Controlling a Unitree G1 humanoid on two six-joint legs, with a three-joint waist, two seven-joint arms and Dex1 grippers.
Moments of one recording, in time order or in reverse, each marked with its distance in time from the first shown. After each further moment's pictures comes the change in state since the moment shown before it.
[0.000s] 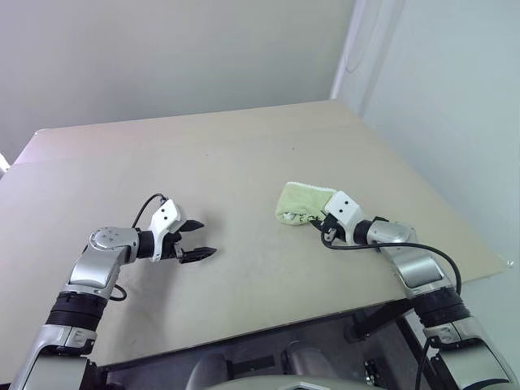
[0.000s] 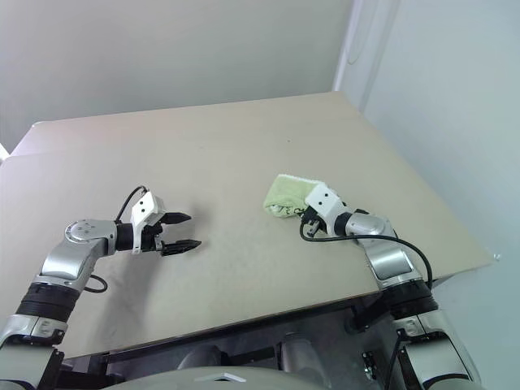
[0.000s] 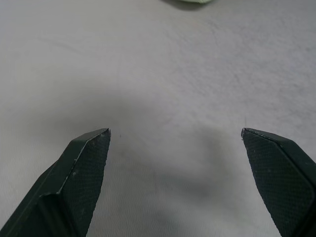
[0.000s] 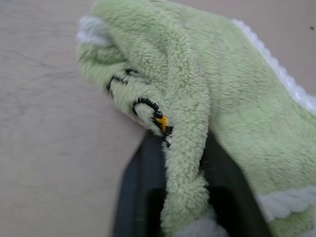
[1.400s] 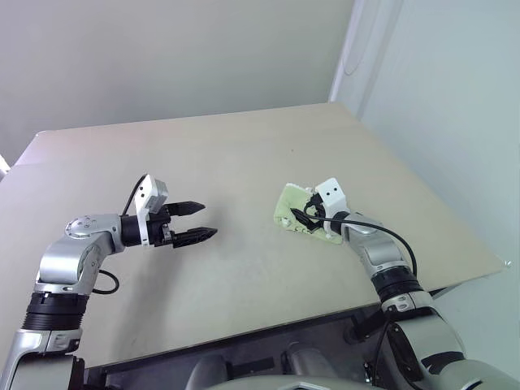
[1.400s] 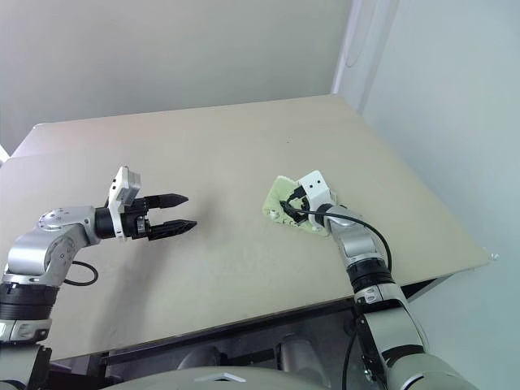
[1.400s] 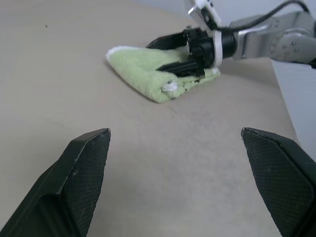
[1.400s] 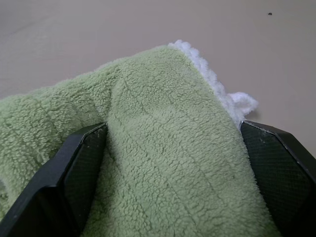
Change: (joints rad) left arm -0.013 0.047 0.147 -0.261 -0.291 0.310 -0.006; right arm -0.187 0.248 -0.095 0.426 0.051 -0.085 -0.232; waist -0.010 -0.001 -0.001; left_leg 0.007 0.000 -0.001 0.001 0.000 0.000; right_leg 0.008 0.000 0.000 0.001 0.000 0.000
